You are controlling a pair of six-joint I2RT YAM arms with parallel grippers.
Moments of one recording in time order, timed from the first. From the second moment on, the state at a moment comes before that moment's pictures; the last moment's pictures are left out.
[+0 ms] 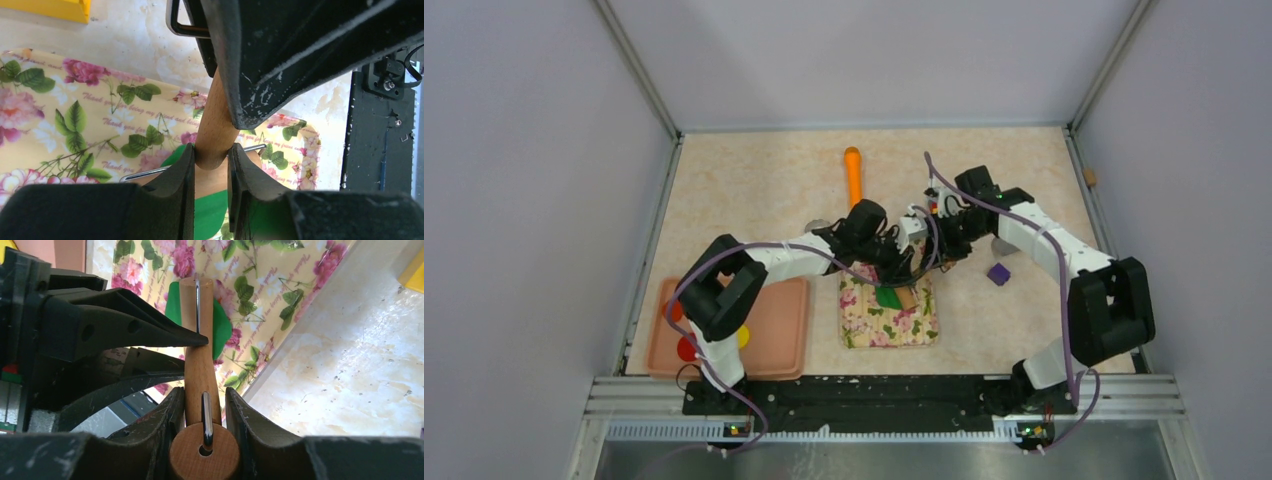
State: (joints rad) left arm -0.79 1.83 1.12 0.02 0.64 0.07; right arm 0.36 1.51 1.12 -0.79 -0.50 0.07
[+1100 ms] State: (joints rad) left arm -0.70 1.74 1.18 -0.07 0.64 0.08; right arm 0.45 1.52 1.32 -0.82 -0.41 0.08
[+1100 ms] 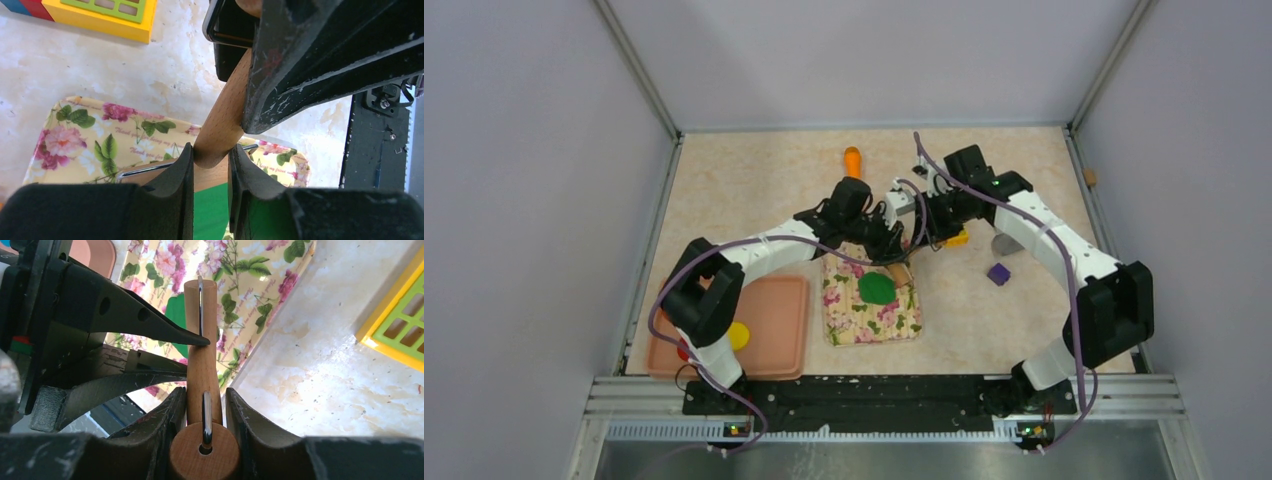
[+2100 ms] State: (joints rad) left arm -0.61 1.63 0.92 -0.08 0.62 0.05; right arm 0.53 1.76 1.30 -0.67 -0.58 0.21
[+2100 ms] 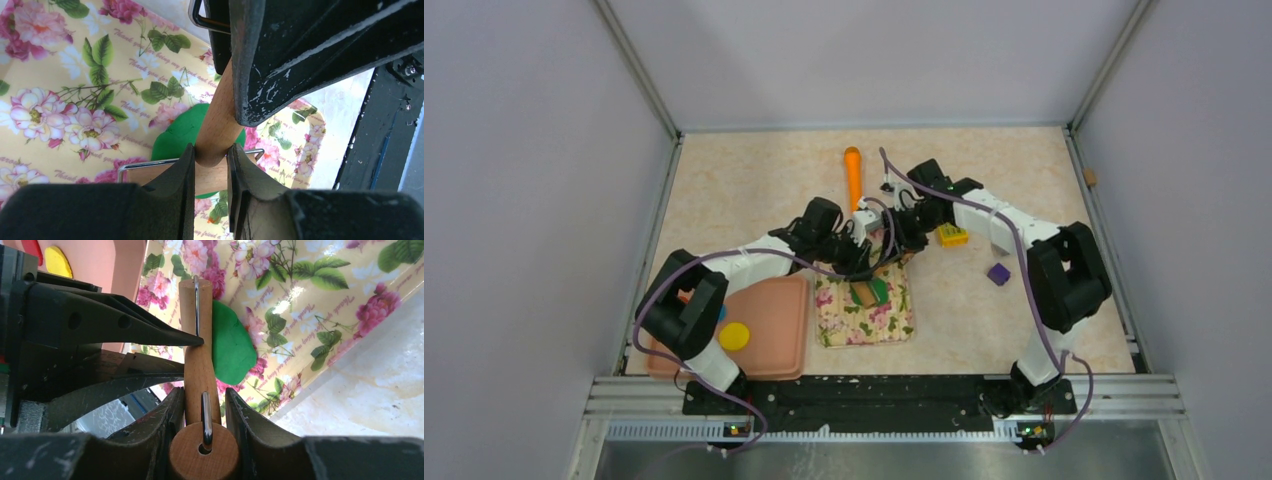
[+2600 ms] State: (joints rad) left arm -0.59 1.60 1.03 -0.18 0.60 0.05; right arm 0.58 1.72 1.44 -0.80 -0.44 0.17
